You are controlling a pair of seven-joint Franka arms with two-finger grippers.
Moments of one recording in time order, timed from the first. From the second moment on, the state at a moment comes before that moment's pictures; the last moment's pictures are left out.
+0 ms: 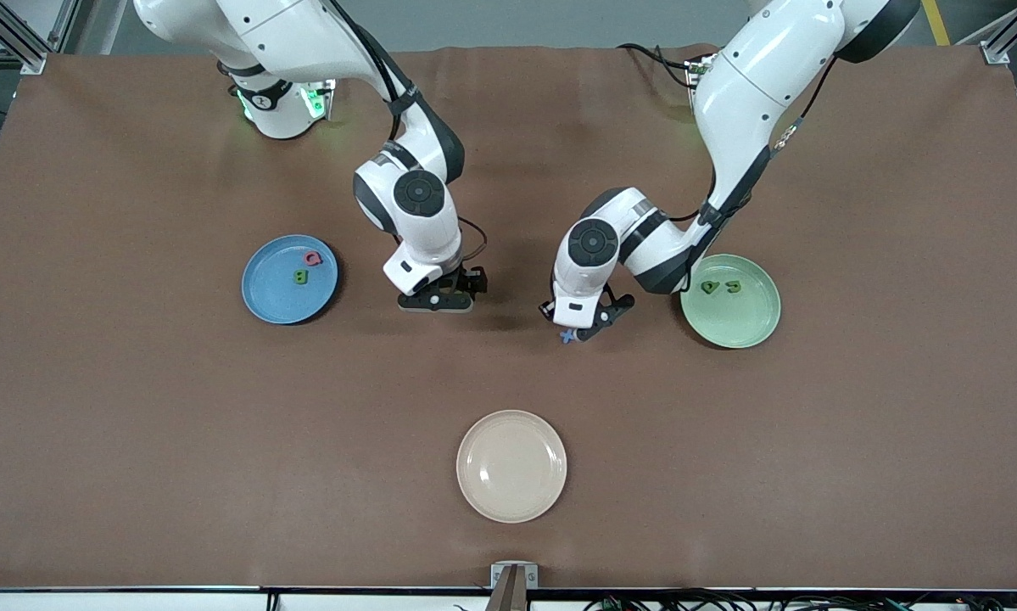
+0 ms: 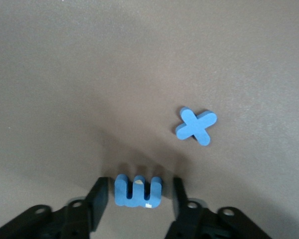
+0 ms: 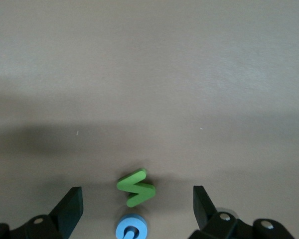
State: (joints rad) left arm -0.32 0.71 -0.41 -1.80 0.26 2.39 -1.47; right arm 0.72 0.53 -0.01 -1.92 -0.06 2.49 0.76
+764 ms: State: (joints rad) left arm -0.32 0.70 -0.41 -1.79 0.26 2.39 -1.47; right arm 0.75 0.60 -0.01 -1.91 -0.08 2.49 0.74
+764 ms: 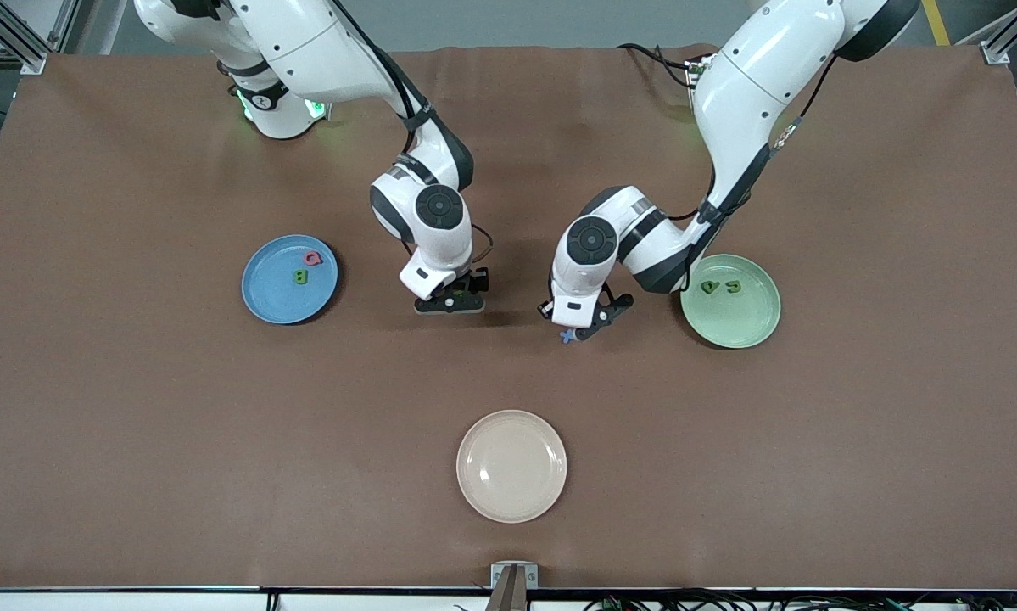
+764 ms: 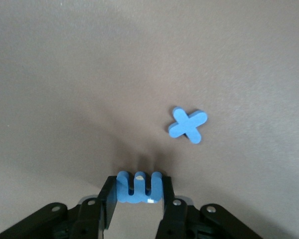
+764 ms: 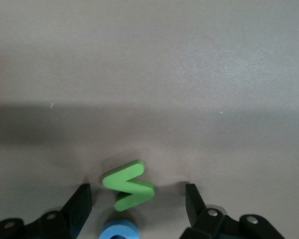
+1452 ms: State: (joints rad) left arm -0.22 0.52 -0.42 -1.82 0.26 2.19 -0.95; right arm 0.76 0.61 -0.01 -1.90 -0.08 2.51 0.74
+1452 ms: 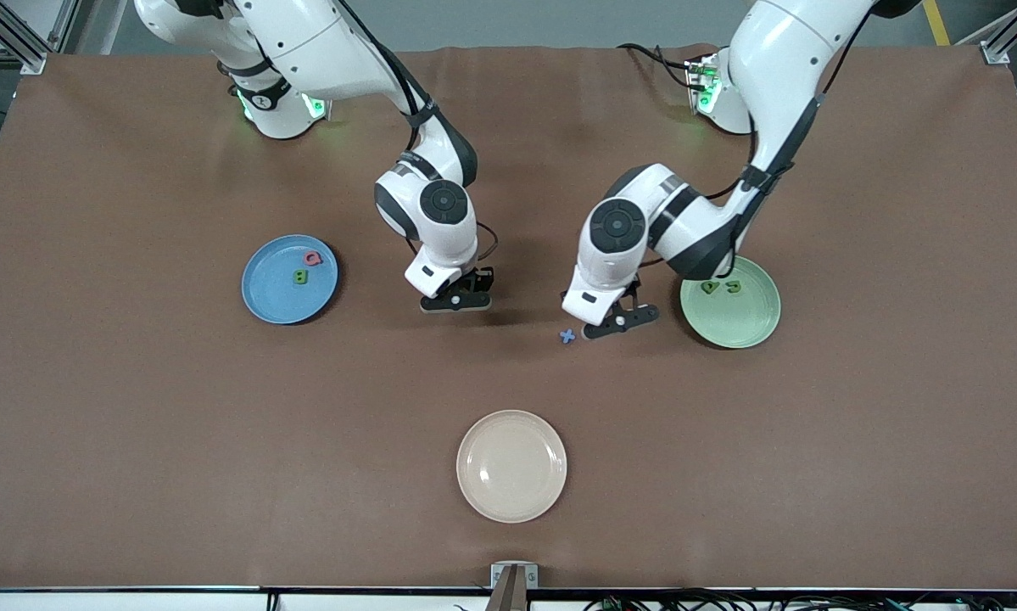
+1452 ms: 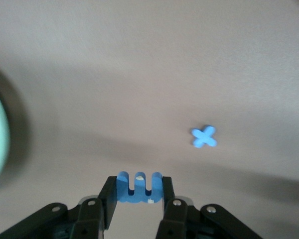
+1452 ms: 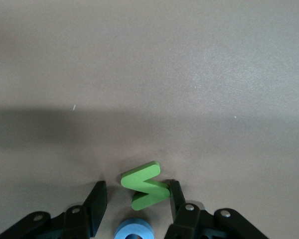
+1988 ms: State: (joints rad) left arm 0.23 0.46 -0.63 -2.03 0.31 2.22 -0.53; right arm 0.75 0.60 -0.02 -1.90 -0.08 2.51 0.72
